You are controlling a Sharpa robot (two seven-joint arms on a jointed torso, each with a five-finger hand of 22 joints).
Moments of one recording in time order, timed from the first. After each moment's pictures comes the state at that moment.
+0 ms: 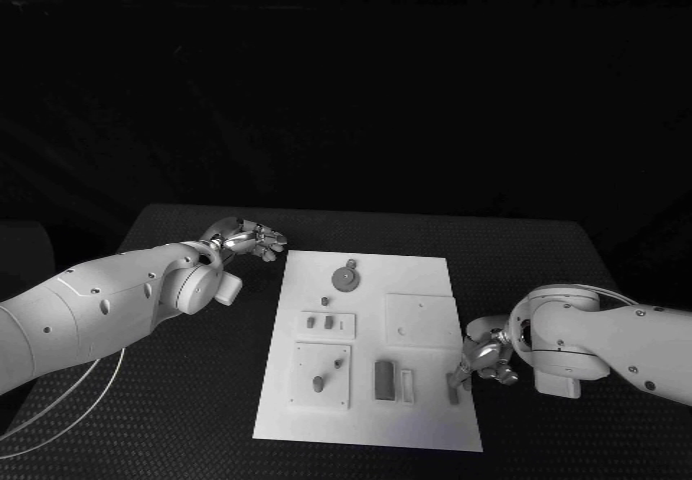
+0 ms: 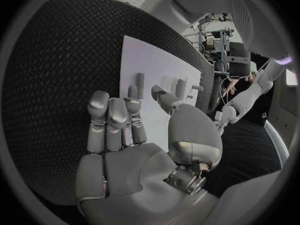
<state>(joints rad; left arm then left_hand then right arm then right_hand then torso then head) 1.23 -0.70 -0.15 1.08 -0.30 -0.21 0.15 1.07 -0.10 0.50 -0.24 0.15 0.91 0.17 0.20 0.61 1.20 0.10 0.07 0.38 0.99 0.04 0.75 0.43 0.02 0.61 -0.05 0.79 1.10 1.24 -0.97 -0.24 1.66 -0.99 0.24 -0.61 0.83 -0.18 0.66 -0.11 0.05 1.04 0.08 0.27 0.63 1.16 -0.03 1.18 0.92 1.33 -0.13 1.23 1.17 0.21 1.17 -0.06 1.10 1.31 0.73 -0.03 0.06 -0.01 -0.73</state>
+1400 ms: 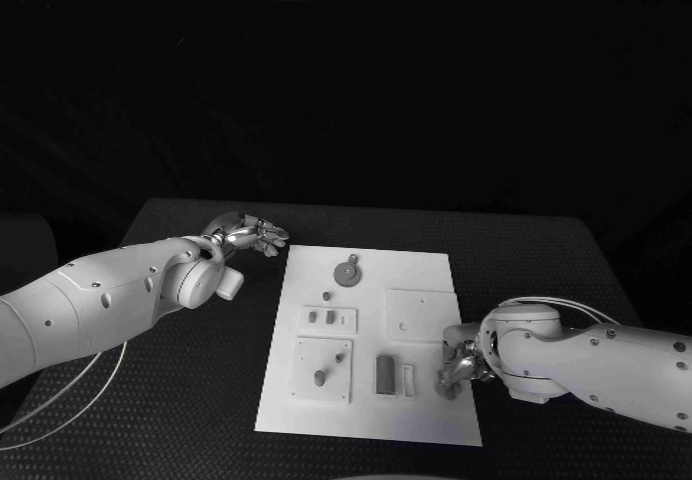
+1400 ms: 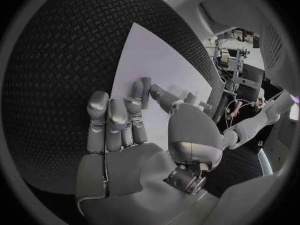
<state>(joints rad) 1.23 -0.71 -0.15 1.08 -0.30 -0.21 0.15 1.07 -0.10 0.50 -0.23 0.15 0.91 0.17 0.21 0.61 1.20 0.10 0.07 0.38 0.99 0.04 0.75 0.43 0.02 0.61 -0.05 0.79 1.10 1.15 -0.87 -0.23 1.64 -1.24 0.18 -0.63 0.89 -0.18 0.74 -0.16 0.05 1.07 0.07 0.57 0.63 1.17 -0.02 1.18 0.92 1.33 -0.13 1.23 1.16 0.21 1.17 -0.06 1.11 1.31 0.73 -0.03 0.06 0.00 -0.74</state>
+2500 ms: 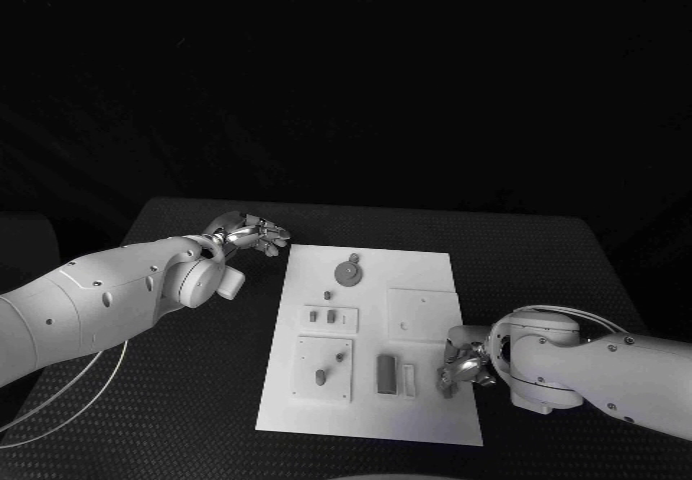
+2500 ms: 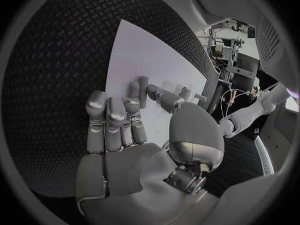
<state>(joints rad) 1.23 -0.71 -0.15 1.09 -0.30 -0.21 0.15 1.07 -0.10 0.50 -0.23 0.15 0.91 0.17 0.21 0.61 1.20 0.10 0.07 0.38 0.99 0.04 0.75 0.43 0.02 0.61 -0.05 0.79 1.10 1.14 -0.92 -0.24 1.68 -1.16 0.05 -0.57 0.87 -0.14 0.86 -0.13 0.23 1.06 0.07 0.42 0.56 1.18 0.00 1.16 0.93 1.32 -0.10 1.20 1.16 0.20 1.17 -0.04 1.11 1.31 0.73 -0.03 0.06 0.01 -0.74</state>
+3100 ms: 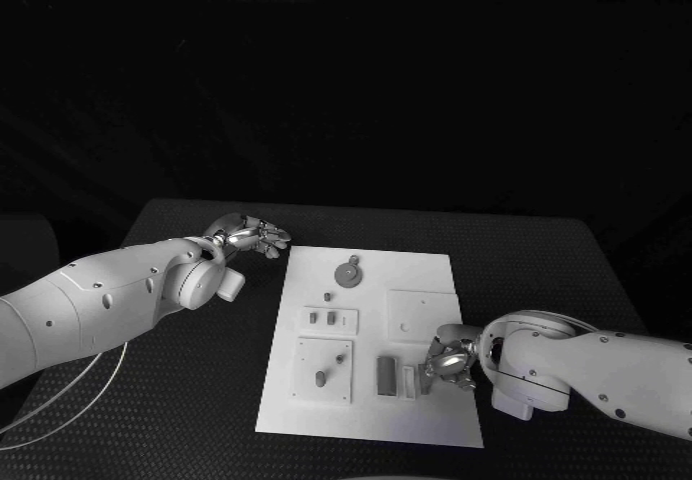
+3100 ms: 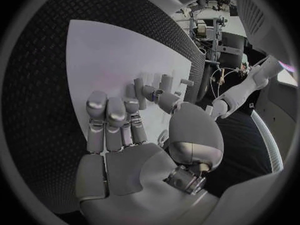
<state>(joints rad) 1.23 -0.71 -0.15 1.09 -0.30 -0.20 0.14 1.07 -0.10 0.50 -0.23 0.15 0.91 0.17 0.21 0.61 1.20 0.10 0.07 0.38 0.99 0.04 0.75 0.43 0.02 0.61 -0.05 0.79 1.11 1.15 -0.89 -0.24 1.69 -0.96 -0.06 -0.53 0.87 -0.14 0.95 -0.22 0.30 1.04 0.09 0.23 0.54 1.18 0.00 1.16 0.93 1.33 -0.10 1.20 1.16 0.20 1.17 -0.04 1.11 1.31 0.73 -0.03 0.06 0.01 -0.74</state>
